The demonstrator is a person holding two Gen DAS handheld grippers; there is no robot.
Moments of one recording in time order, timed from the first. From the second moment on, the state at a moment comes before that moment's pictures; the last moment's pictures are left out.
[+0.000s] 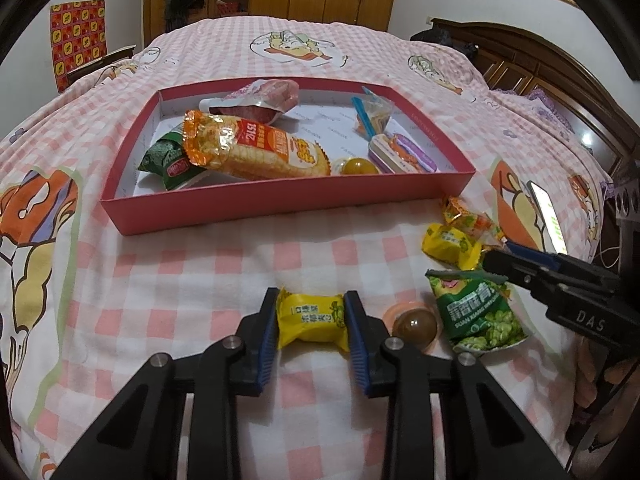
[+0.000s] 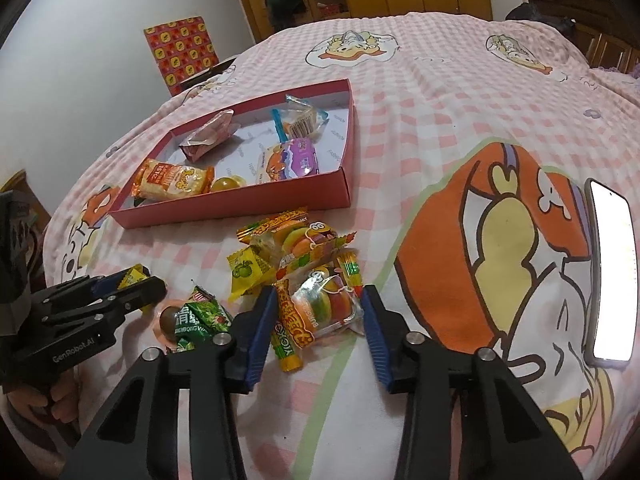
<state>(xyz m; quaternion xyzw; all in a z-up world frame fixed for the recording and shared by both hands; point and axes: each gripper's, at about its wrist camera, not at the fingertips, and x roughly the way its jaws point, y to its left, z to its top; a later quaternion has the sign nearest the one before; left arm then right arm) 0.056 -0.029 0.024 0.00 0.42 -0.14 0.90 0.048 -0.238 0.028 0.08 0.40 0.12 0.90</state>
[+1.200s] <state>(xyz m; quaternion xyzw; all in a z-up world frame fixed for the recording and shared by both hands) 0.046 -0.005 0.072 -0.03 0.38 -0.13 0.91 0.039 -0.213 0.075 0.08 0.37 0.15 0.91</state>
